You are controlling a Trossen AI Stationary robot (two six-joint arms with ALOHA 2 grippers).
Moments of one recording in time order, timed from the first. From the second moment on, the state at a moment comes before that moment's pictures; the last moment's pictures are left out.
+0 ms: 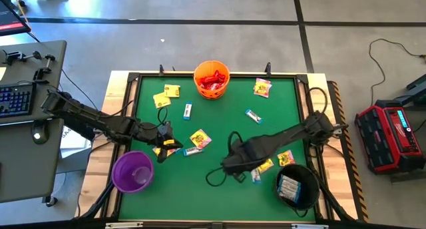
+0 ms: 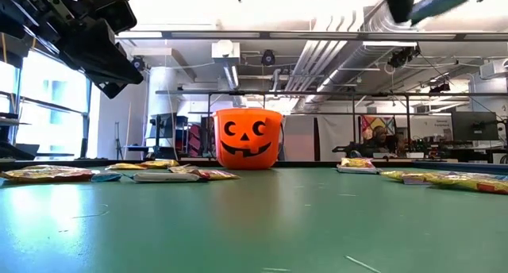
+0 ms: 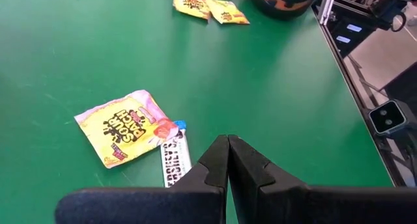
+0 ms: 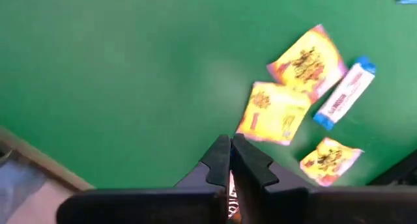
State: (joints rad) left arm -0.25 0.94 0.39 0.01 -0.10 -0.39; right arm 0.41 1.98 1.95 -1.57 0.01 1.13
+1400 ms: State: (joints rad) left arm -0.25 0.94 0.39 0.02 -0.09 -0.39; right arm 0.61 1.85 1.94 -1.57 0.02 1.27
